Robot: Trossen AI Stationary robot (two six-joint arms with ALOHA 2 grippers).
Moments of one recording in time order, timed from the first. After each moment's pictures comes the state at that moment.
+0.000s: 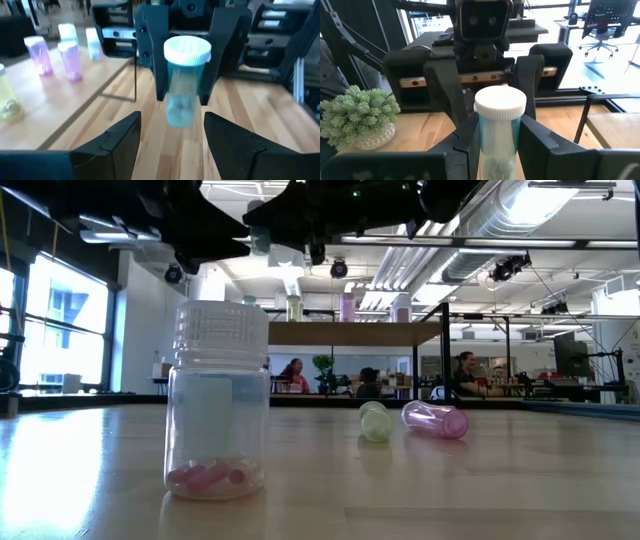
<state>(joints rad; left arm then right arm) 0.11 0.95 0.45 0.29 -0.17 -0.09 -0.06 1.79 1.19 0.46 -0.11 0.04</state>
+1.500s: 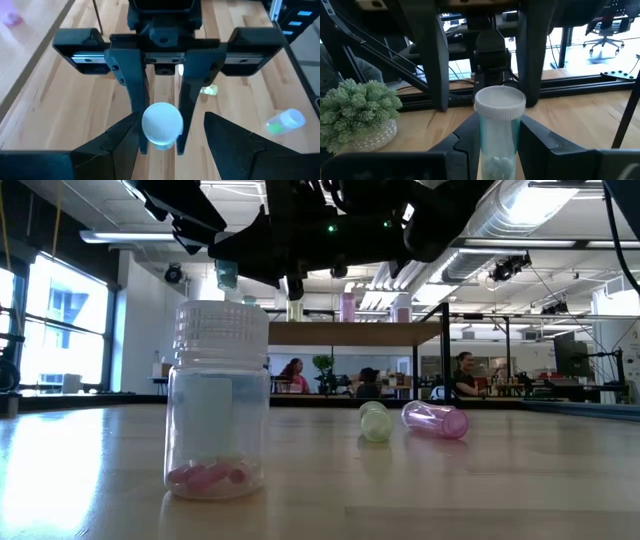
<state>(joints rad) 0.09 1.06 0.84 -0.44 -0.01 -0.09 0.02 2.00 1.19 0.71 -0.03 0.11</state>
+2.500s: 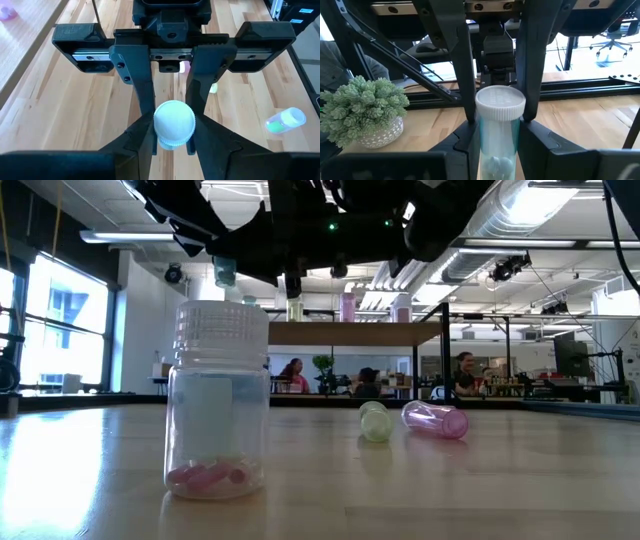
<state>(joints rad) 0.09 1.07 0.84 -0.44 -0.01 -0.10 0.03 2.00 1.19 0.72 -0.06 0.09</state>
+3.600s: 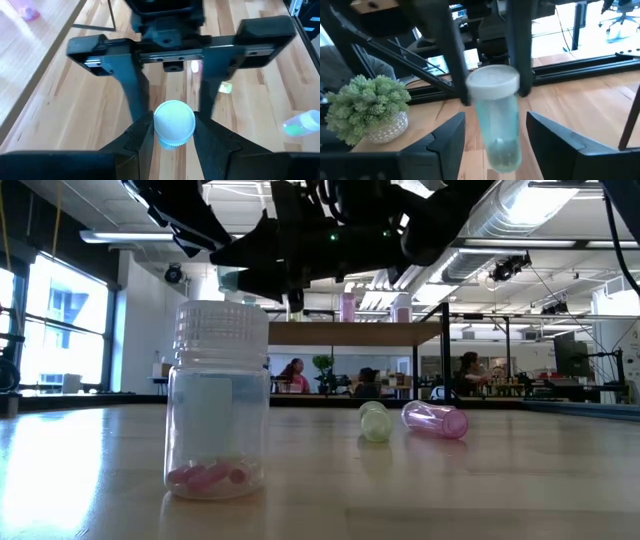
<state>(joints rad) 0.09 1.07 0.84 -0.45 -0.06 -0.09 -0.03 2.00 1.19 0.65 -0.13 0.19</state>
